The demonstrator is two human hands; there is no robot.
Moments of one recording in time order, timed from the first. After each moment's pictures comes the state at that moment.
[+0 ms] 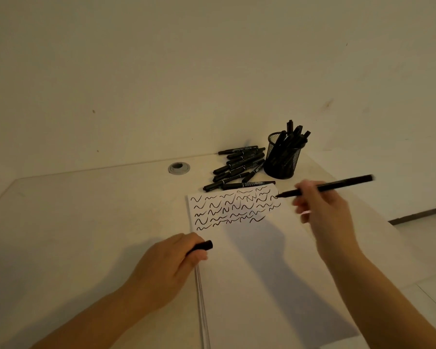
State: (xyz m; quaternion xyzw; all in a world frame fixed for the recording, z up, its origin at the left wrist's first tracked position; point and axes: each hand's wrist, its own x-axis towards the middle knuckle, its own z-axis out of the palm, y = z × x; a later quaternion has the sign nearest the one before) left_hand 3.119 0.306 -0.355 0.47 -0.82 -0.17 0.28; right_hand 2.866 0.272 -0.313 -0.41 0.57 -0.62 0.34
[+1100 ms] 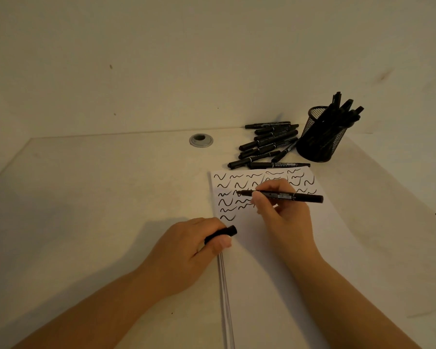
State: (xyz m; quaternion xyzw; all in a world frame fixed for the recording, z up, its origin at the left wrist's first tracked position) left_hand 3.125 0.300 -0.372 0.48 -0.79 -0.25 0.29; right_hand 2.945 0.259 -0.366 -0.60 0.51 -0.53 0.32
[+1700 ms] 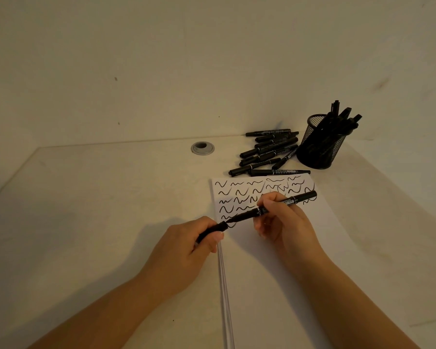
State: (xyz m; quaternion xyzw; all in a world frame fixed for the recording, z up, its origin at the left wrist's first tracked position) left_hand 3.126 0.297 -0.375 0.53 -0.73 -0.28 0.34; right_hand 2.939 0.259 -0.363 -0.43 0.40 -0.53 0.61
